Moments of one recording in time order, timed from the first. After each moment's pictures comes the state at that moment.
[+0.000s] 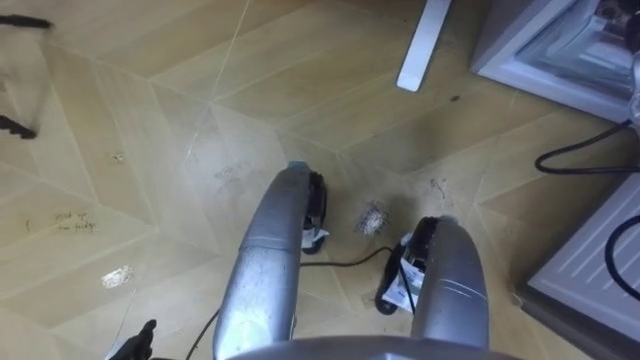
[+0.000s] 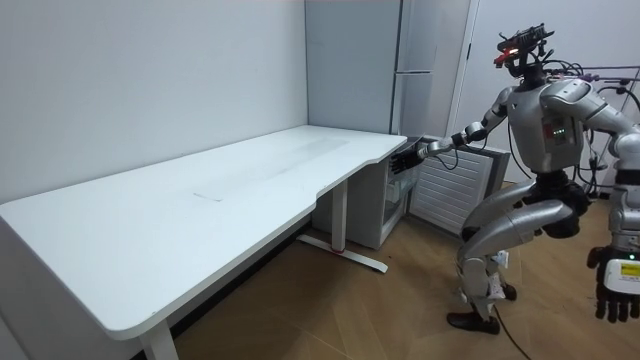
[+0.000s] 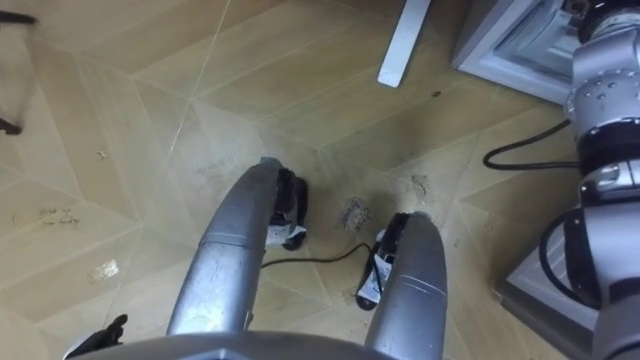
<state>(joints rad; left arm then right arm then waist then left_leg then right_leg) 0.43 0.47 -0.24 0.76 -0.28 0.00 0.01 -0.68 -0.64 0.16 0.89 1.40 -0.18 -0.35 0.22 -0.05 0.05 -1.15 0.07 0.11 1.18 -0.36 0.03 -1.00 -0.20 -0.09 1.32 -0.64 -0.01</state>
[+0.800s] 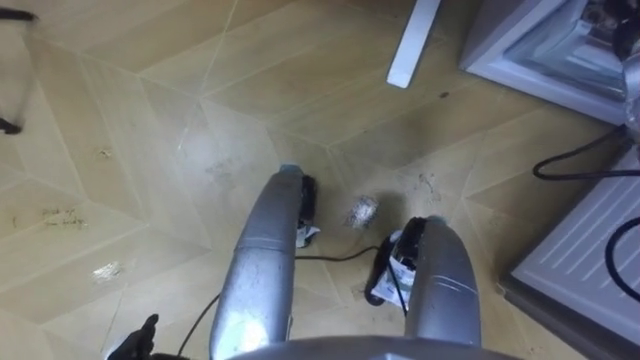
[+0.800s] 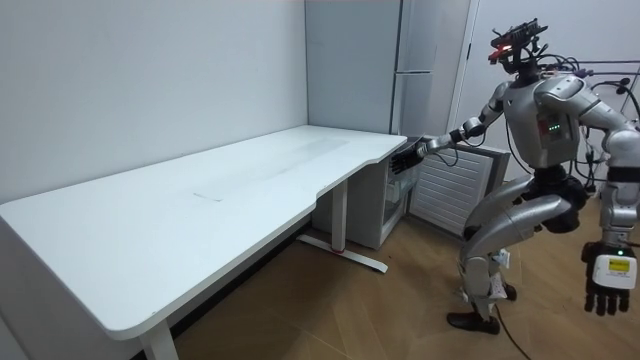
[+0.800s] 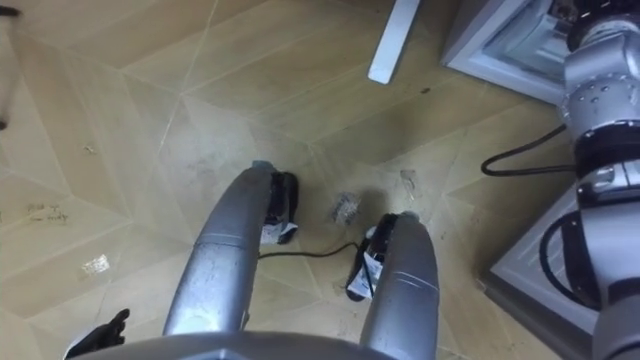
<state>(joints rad) 0.39 0.49 -0.28 0.77 -0.28 -0.01 0.01 -0.68 -0.64 0.21 0.90 1.40 -0.14 -0.32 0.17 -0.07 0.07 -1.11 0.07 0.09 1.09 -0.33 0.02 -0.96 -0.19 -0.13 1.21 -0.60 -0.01</state>
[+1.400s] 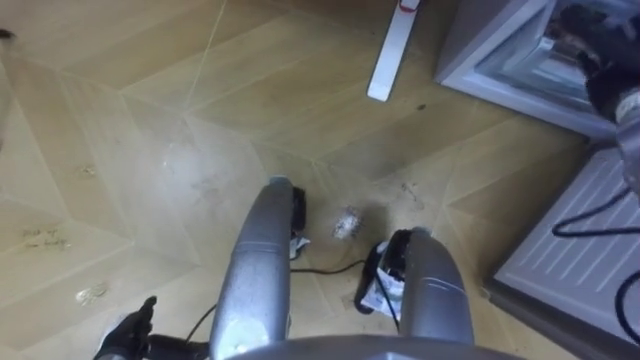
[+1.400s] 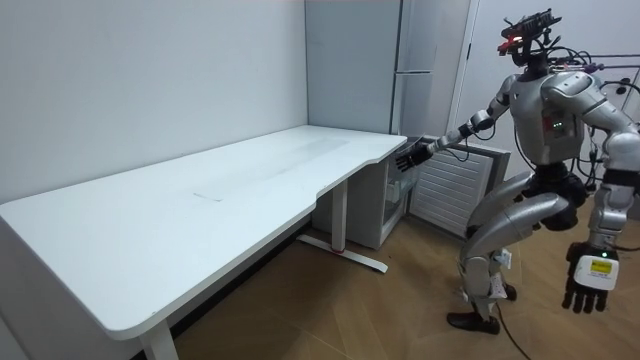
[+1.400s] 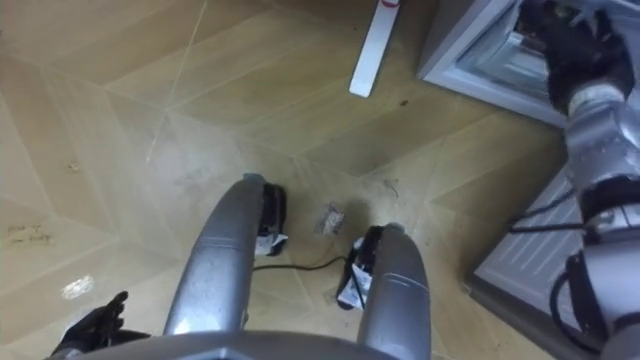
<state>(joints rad) 0.35 0.51 -0.27 0.76 -0.30 0.02 -0.01 -0.48 -0.66 0.22 1.04 1.33 -0.09 0.08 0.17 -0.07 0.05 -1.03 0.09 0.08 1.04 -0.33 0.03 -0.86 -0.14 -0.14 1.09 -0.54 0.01</state>
